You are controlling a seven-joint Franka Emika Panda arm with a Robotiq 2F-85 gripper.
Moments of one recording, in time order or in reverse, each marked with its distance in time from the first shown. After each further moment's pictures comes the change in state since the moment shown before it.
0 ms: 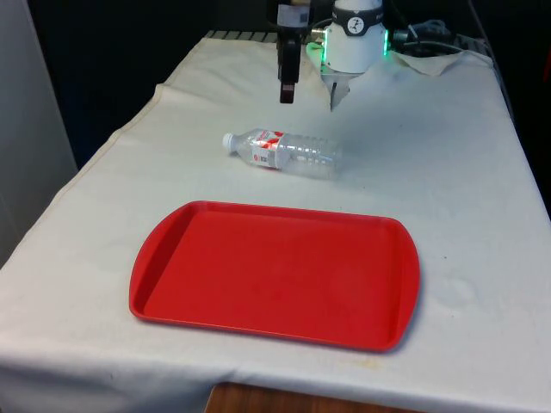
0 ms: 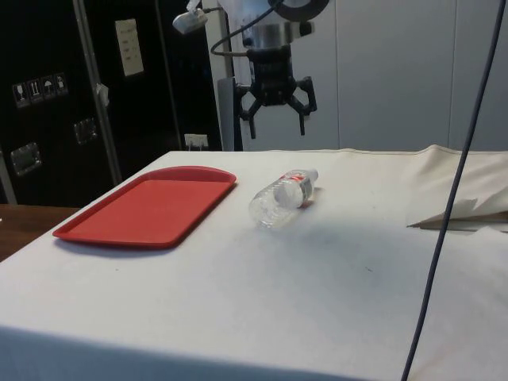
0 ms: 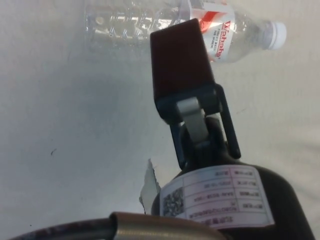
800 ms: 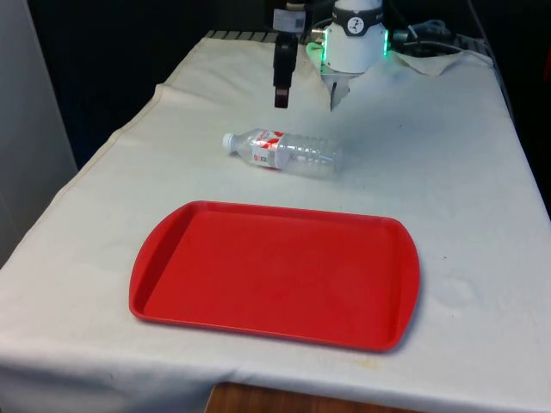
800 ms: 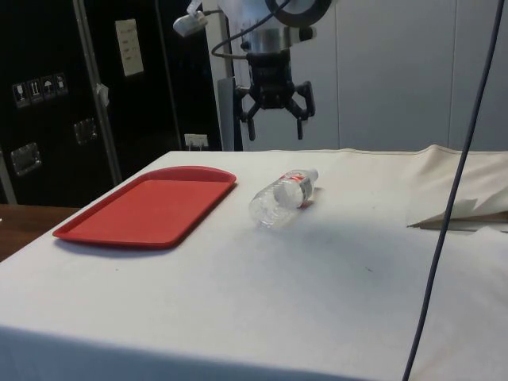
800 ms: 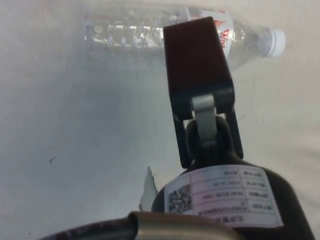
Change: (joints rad) arm 0.000 0.022 -0.006 0.000 0.000 0.037 0.109
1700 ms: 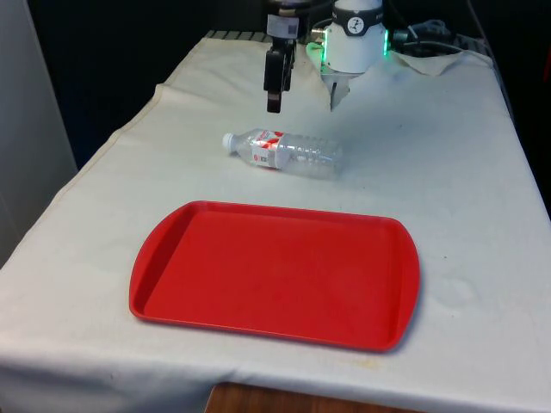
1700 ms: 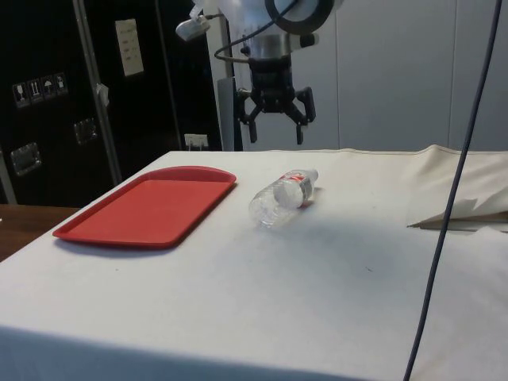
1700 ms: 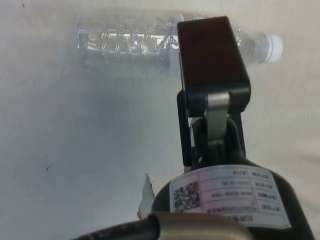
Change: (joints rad) arm 0.000 0.024 -0.015 -0.003 0.000 0.038 0.100
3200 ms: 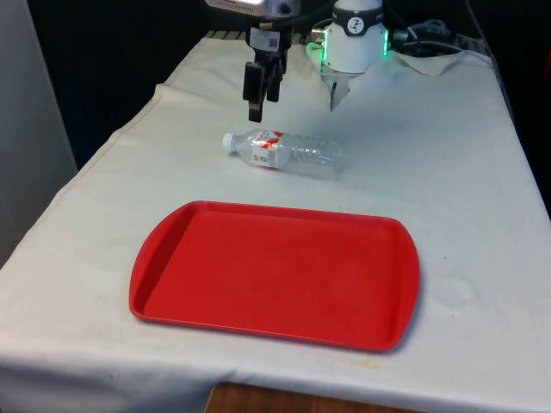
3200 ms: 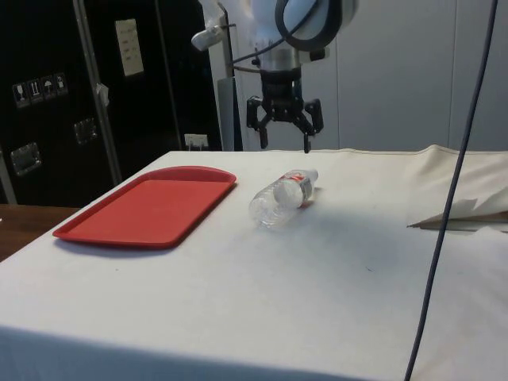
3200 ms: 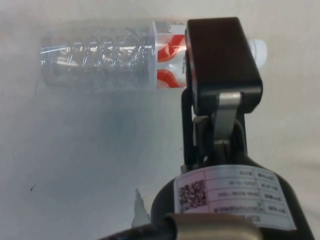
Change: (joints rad) arm -0.001 0.044 -0.058 -0.031 0.000 0.094 0.072
